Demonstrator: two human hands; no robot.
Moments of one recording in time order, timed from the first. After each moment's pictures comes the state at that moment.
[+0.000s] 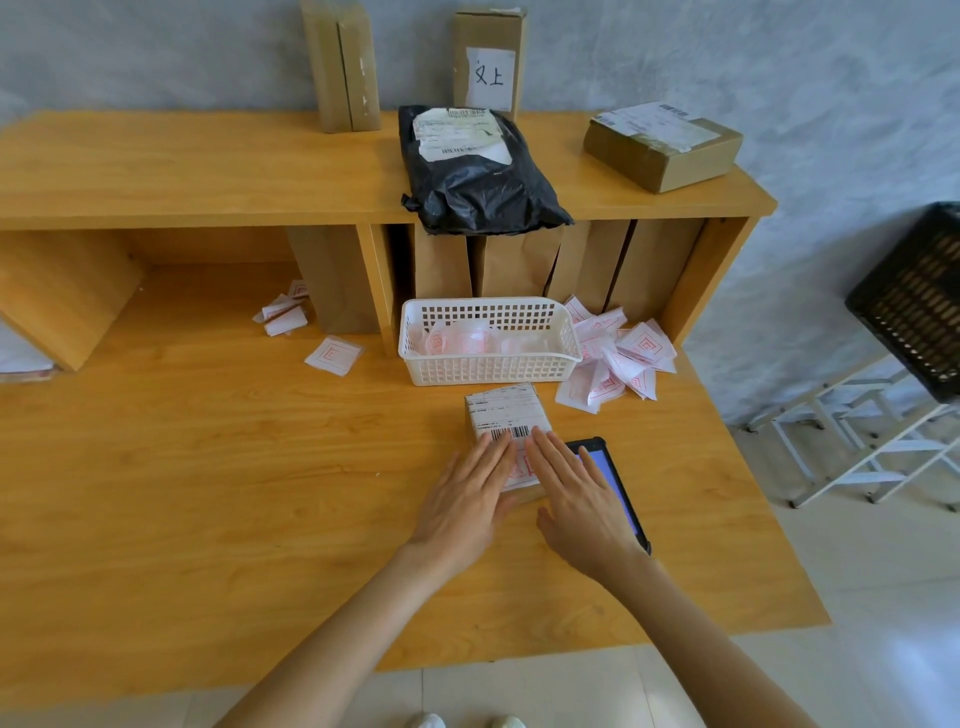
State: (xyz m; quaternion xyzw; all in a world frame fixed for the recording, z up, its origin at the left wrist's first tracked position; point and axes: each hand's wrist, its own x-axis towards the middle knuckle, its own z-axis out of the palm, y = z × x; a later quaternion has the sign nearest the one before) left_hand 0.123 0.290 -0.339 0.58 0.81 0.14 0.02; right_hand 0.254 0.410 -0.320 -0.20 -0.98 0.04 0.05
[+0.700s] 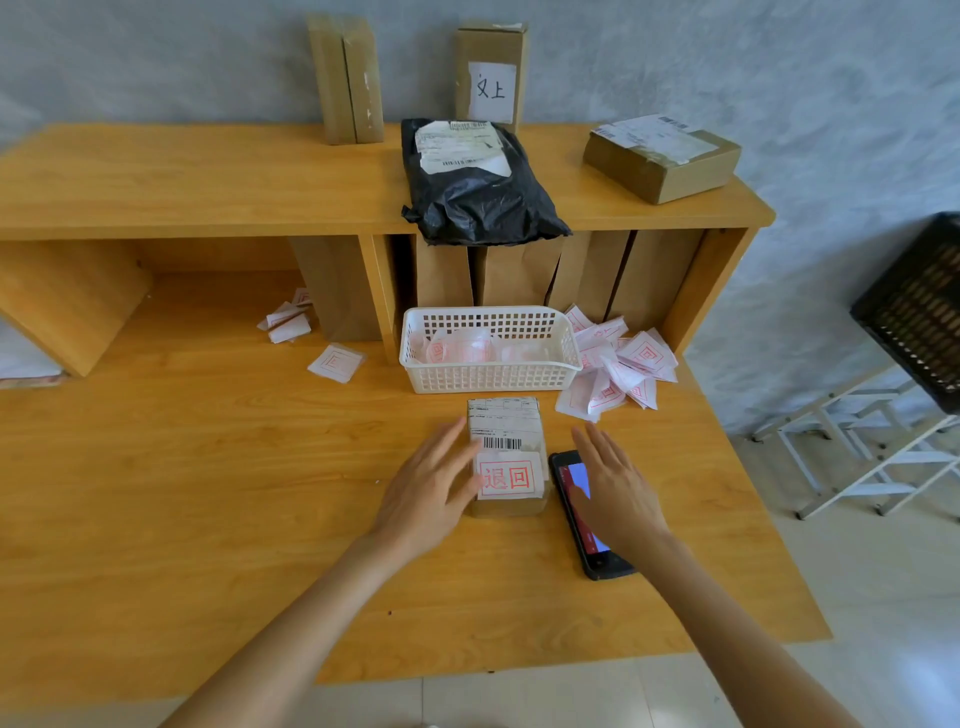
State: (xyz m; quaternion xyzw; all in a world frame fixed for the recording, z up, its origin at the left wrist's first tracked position) left_hand 0.090 0.273 -0.312 0.52 0.82 0.23 0.11; right_hand 0.261 0.448 -0.300 -0.32 -0.94 0.15 0.01
